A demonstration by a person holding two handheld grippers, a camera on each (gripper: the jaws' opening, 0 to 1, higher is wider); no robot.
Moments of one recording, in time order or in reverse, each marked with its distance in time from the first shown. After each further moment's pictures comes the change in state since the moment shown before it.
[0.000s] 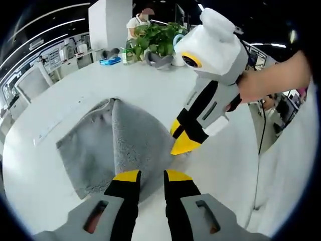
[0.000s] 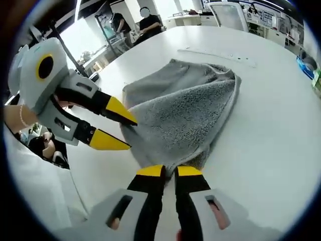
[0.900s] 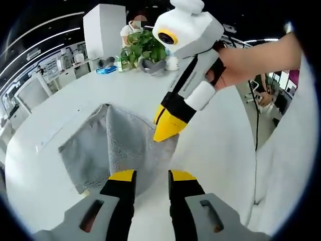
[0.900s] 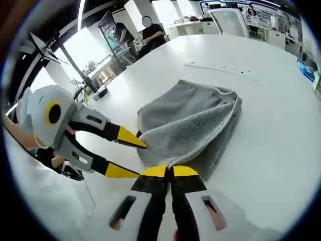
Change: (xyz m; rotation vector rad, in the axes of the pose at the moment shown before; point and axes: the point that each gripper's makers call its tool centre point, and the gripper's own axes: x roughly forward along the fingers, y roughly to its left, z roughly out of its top) left arm -0.014 -0.013 0.001 0.056 -0.058 0.007; right arm -0.028 0.020 0.038 0.031 -0.080 0.070
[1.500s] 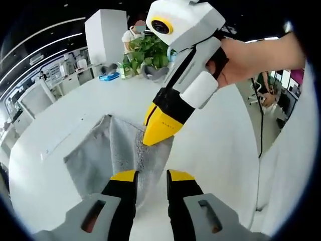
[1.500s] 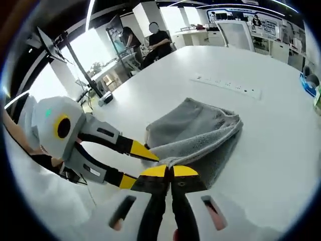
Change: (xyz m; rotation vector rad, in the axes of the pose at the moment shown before) left arm 0.000 0.007 0.021 0.018 -0.039 0.042; right arm -0.013 0.012 0.031 -0.066 -0.064 0.008
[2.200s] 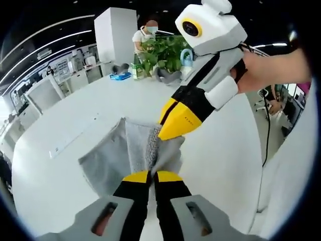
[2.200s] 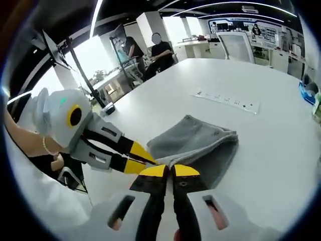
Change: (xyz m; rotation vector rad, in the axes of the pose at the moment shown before) left arm -0.012 0.036 0.011 -0.061 0.001 0.055; right arm -0.009 -0.006 0.025 -0.019 -0.090 0.002
